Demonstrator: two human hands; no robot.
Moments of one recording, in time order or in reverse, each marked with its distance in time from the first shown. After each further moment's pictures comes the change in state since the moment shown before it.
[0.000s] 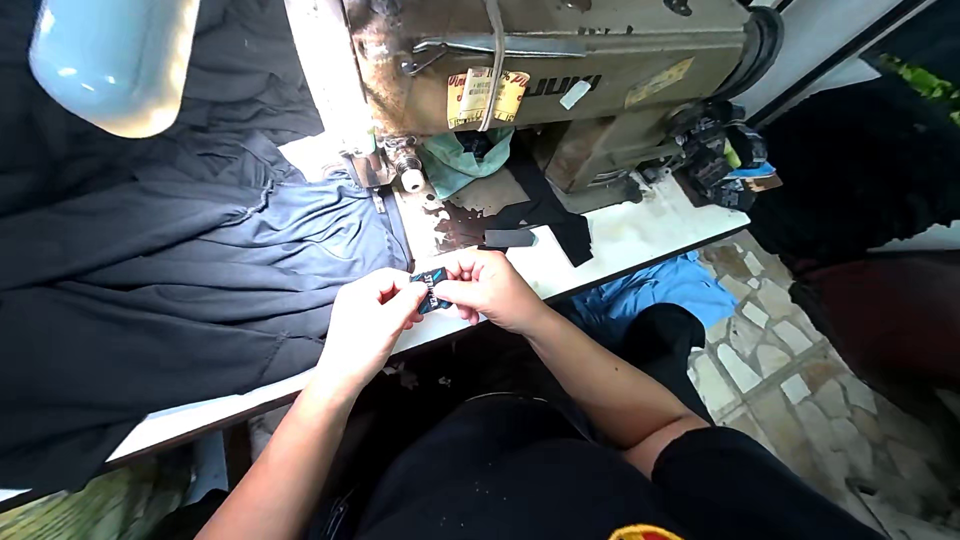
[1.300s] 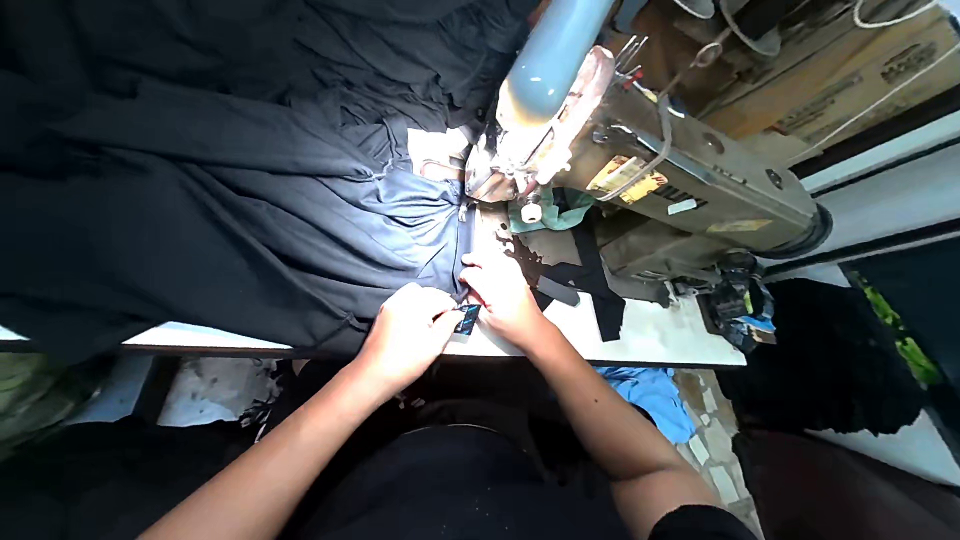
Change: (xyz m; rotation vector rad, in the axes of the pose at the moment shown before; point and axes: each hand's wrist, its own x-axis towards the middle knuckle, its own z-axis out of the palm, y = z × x) left_hand -0.021 -0.034 -0.008 0.374 0.189 0.217; right_hand 0.059 0.038 0.004 -1.146 -0.193 -0.648
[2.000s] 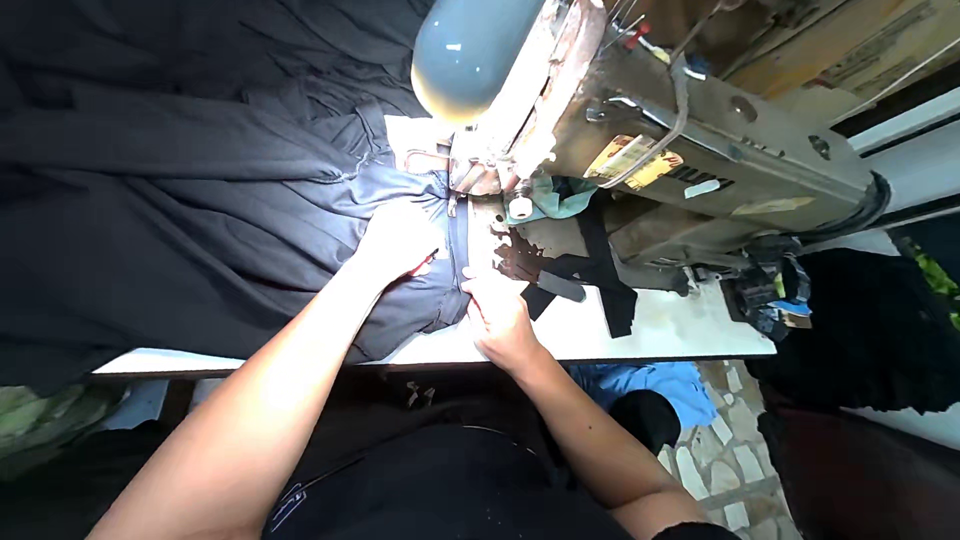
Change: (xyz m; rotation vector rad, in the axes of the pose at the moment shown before) left_hand 0.122 -0.012 -0.014 0.199 -0.385 -0.444; right_hand -0.025 -0.016 0.020 0.119 0.240 0.194
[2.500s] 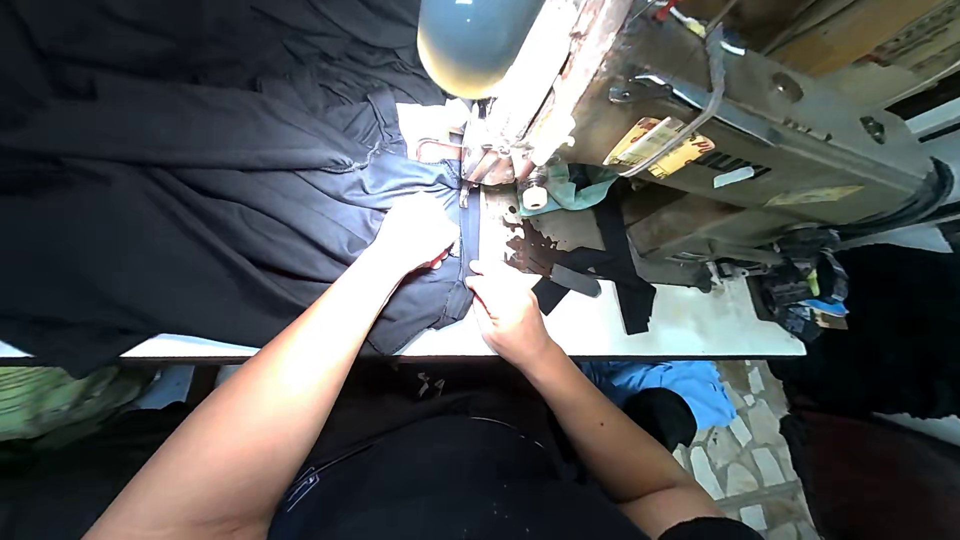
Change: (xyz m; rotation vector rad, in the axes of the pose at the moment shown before) left_hand 0.002 0.007 0.004 -0.072 -0.067 -0.121; right_hand -0.003 0.003 0.002 -0.053 -0.033 -0.040
